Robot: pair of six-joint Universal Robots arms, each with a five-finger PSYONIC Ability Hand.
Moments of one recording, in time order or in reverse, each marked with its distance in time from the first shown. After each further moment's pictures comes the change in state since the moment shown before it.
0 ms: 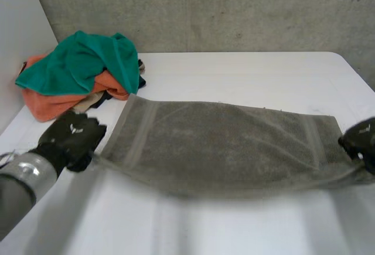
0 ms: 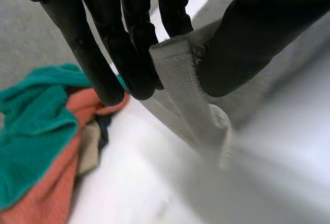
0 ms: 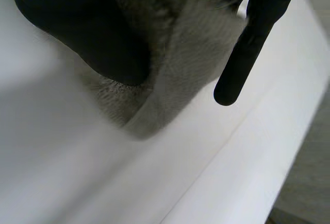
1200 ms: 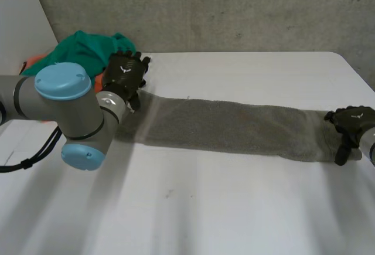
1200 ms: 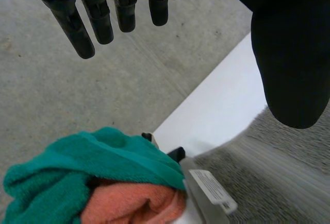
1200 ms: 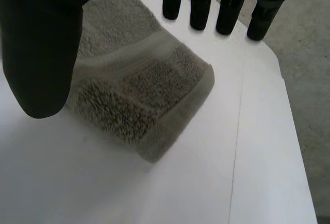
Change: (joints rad) left arm -0.293 -0.646 0.772 0.181 -0.318 -0.218; right arm 0.030 0.168 0.042 -0.441 0.035 0.405; left_hand -0.974 -0.990 -0.977 -0.995 -0.932; right_hand -0.882 -0.942 -0.949 -0.956 -0.941
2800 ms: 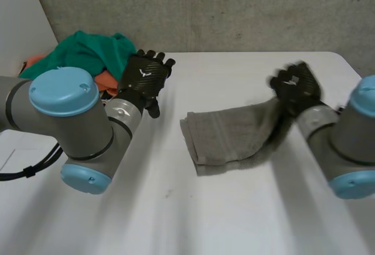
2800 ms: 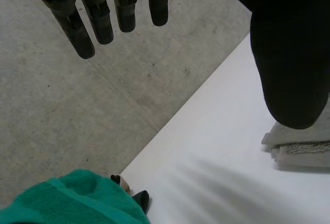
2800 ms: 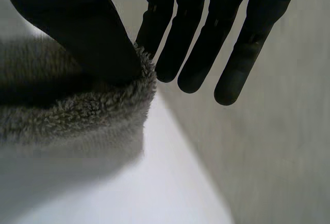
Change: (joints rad) left arm -0.123 0.171 -0.151 -0.006 -0.008 -0.018; right arm 0.386 -0.031 -0.018 -0.409 -0.031 -0.151; left_hand 0.000 0.000 0.000 0.000 0.000; right_hand 0.873 0.941 0.944 0.951 0.901
